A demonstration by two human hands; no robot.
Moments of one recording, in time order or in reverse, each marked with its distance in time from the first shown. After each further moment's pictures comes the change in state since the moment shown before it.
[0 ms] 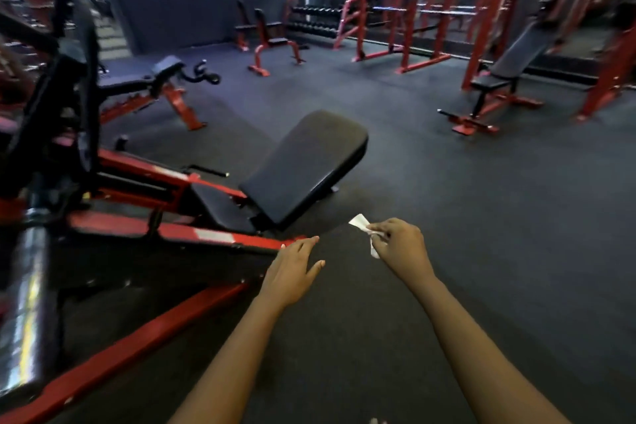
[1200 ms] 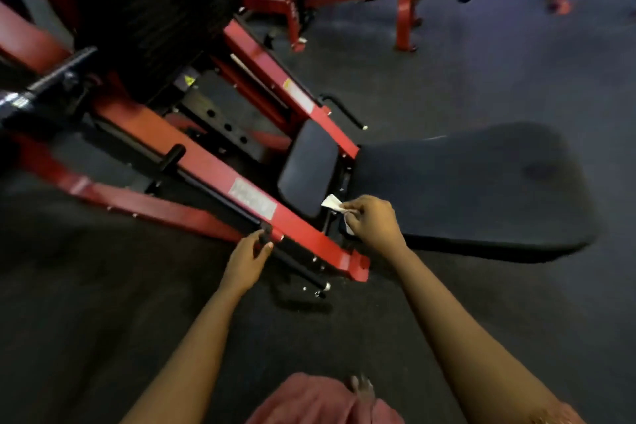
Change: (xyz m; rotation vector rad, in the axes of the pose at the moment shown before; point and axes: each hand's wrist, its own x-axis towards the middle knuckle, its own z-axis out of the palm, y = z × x) left_hand 0.368 -0.162 0.104 -0.501 0.514 -1.237; right_hand 0.550 0.057 0.287 0.149 -0.881 -0.655
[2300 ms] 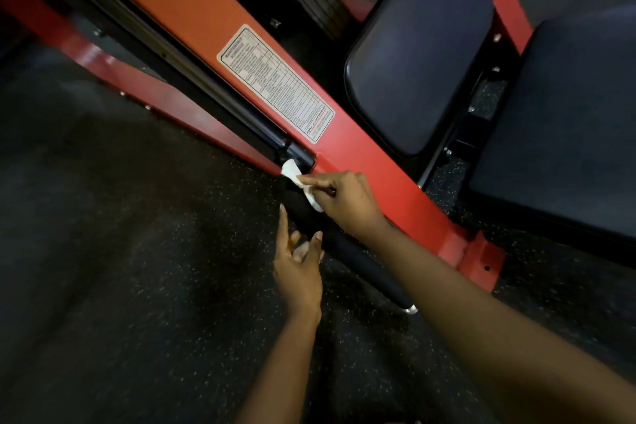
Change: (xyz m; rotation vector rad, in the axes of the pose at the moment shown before) left_hand 0.219 -0.244 0.267 -0.768 0.631 -0.375; right_hand 0.210 0.169 0.442 0.447 -0.390 -0.284
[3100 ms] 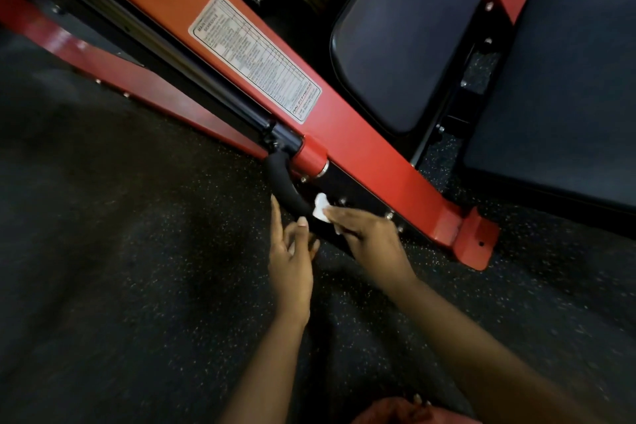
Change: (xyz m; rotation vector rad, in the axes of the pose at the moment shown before) left_hand -0.006 -0.002 -0.008 0.027 -0.150 -0.027; right_hand -0.076 0.054 0.016 -0.071 0.117 0.030
